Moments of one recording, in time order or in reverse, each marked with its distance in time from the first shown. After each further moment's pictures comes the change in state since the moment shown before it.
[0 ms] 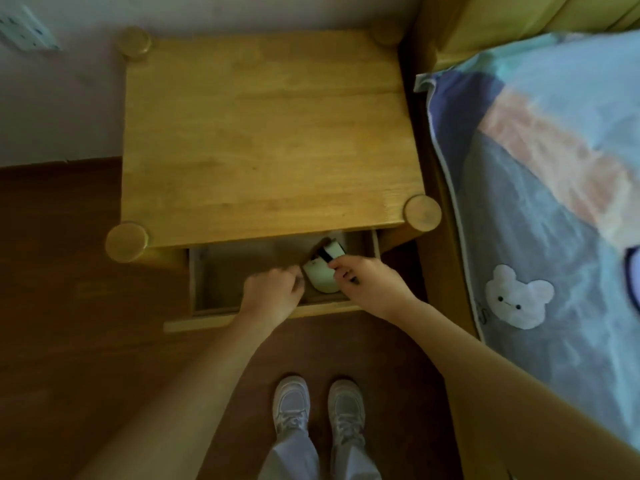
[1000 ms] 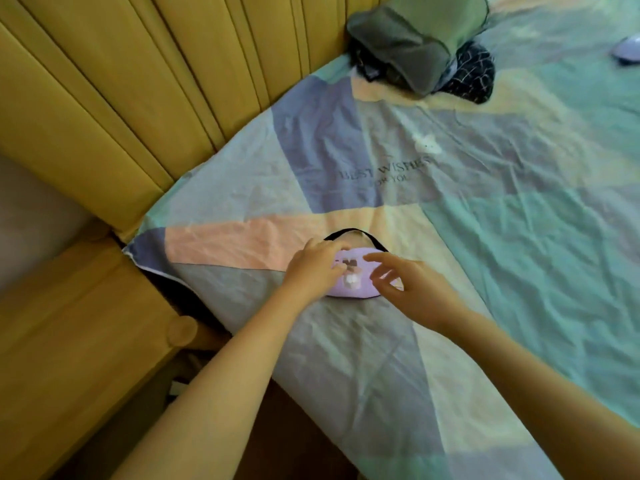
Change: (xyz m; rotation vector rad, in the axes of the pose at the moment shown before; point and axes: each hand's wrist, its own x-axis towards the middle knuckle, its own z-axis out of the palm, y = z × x) left_hand 0.004 0.480 -0.074 0.034 -0.175 0.764; right_hand -0.332 0.225 -0.179 0.328 0.689 0.437
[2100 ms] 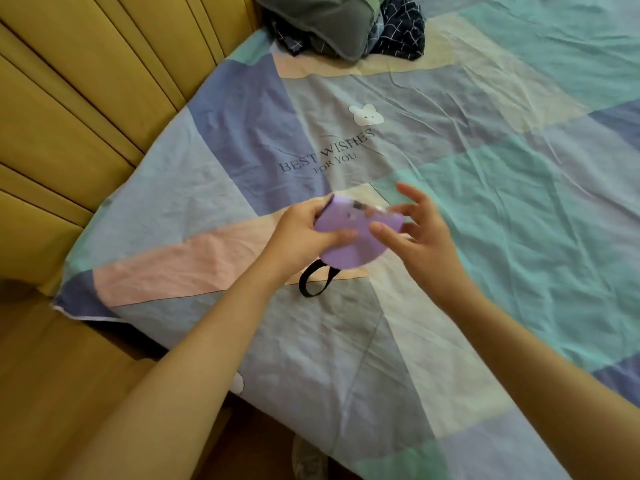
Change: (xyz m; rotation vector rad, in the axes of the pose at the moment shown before) left_hand 0.033 0.072 -0.024 -0.720 -0.091 0.095; right_hand 0.004 0.042 -0.027 0.803 0.537 0.163
